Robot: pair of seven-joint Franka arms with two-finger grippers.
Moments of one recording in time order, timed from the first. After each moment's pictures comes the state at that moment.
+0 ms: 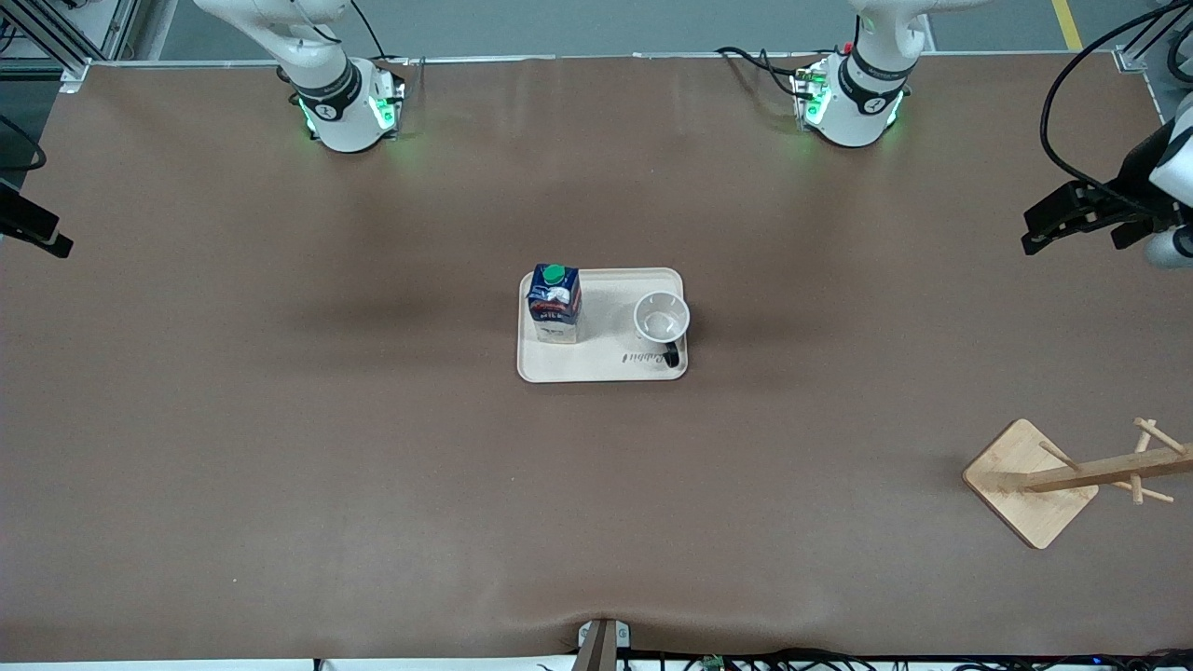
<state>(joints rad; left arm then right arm) 0.07 0.04 -0.16 -1.47 0.03 1.50 -0.14 -0.10 0.01 -0.05 -1.51 0.00 1.53 -0.04</state>
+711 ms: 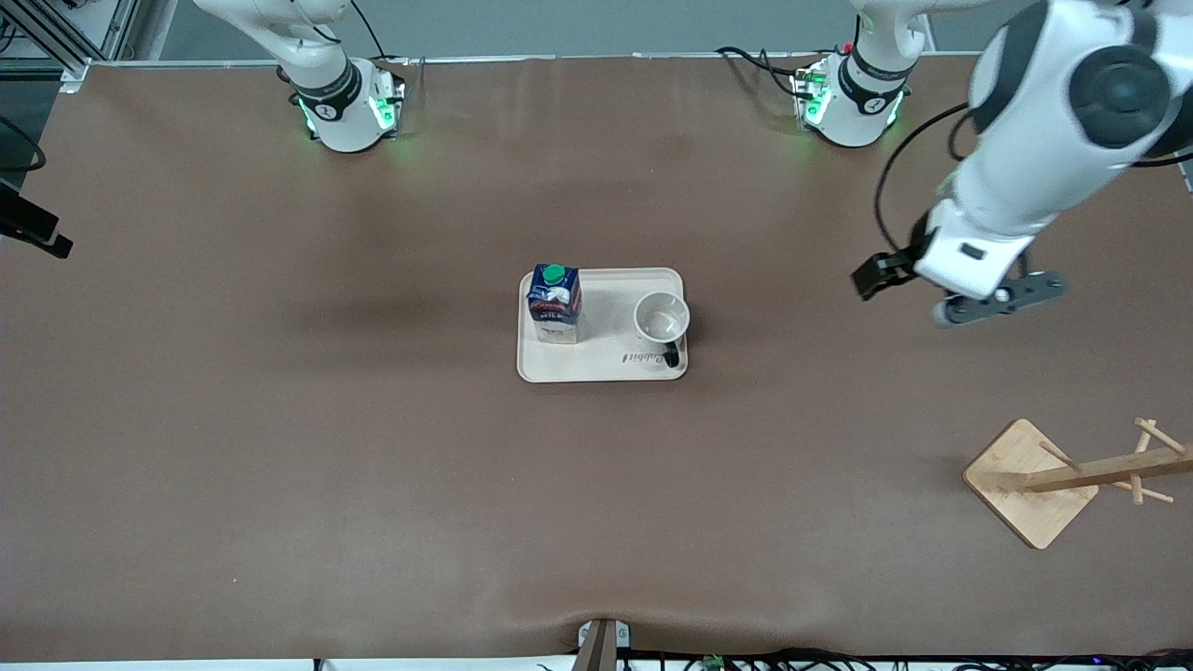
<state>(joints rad) 0.06 0.06 -0.40 -1.79 0.03 1.82 -0.64 -0.10 0.01 -0.05 -1.51 0.00 1.53 -0.04</state>
